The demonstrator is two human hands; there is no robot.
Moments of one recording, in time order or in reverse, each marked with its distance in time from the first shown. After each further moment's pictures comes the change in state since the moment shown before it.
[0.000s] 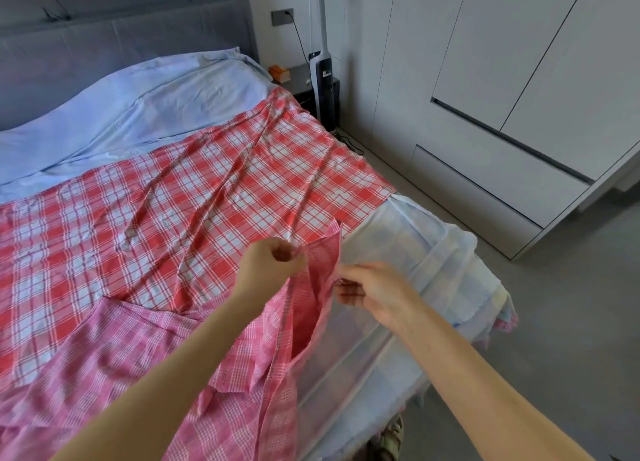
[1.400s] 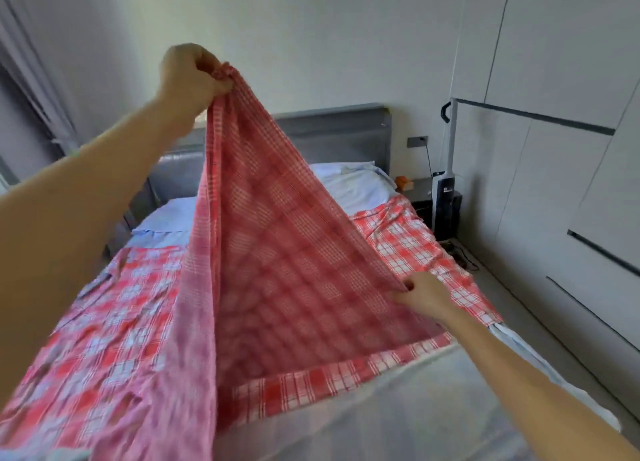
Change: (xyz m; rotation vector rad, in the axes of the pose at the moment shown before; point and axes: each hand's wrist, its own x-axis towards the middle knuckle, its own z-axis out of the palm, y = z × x) left_hand -0.035 0.266 -0.273 0.258 0.836 0.471; right_hand 0.053 -0.126 0.019 -1.236 -0.192 -0.636
